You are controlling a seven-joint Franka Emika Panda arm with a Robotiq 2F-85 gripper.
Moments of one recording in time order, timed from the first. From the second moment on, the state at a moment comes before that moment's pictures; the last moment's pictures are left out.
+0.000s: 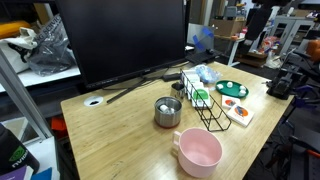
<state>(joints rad) 0.09 -0.42 0.02 -2.39 0.02 2.11 -0.09</state>
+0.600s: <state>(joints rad) 0.11 -0.20 0.05 -2.25 0.04 2.12 -0.05</state>
